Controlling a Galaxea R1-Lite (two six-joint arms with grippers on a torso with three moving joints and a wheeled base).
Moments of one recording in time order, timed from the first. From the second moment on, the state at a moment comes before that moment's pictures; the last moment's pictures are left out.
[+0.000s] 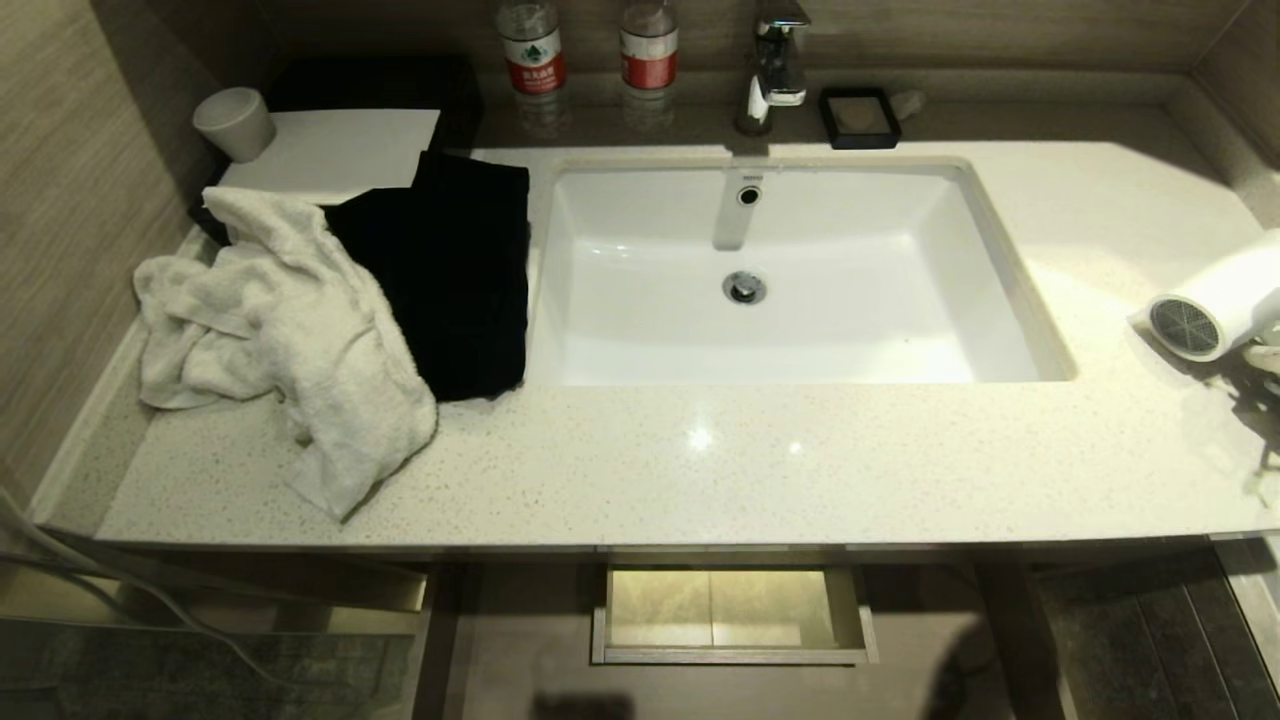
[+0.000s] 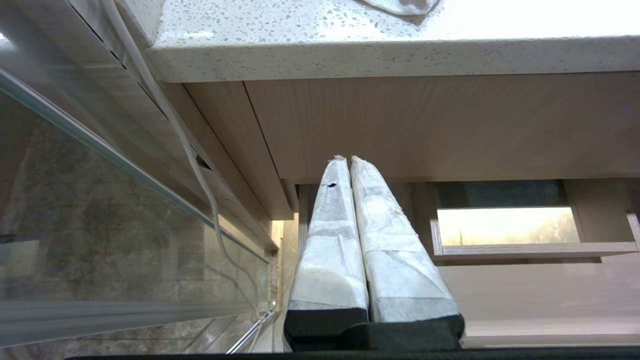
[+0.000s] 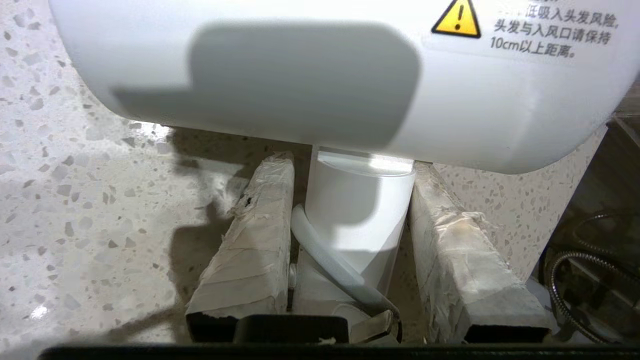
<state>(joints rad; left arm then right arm) 0.00 0.00 0.00 0.00 0.00 0.00 -0.67 1.69 -1.20 -0.02 0.62 -0.95</state>
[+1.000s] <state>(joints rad) 0.00 0.00 0.00 0.00 0.00 0.00 -0.69 1.52 -1.16 0.03 0.66 -1.03</state>
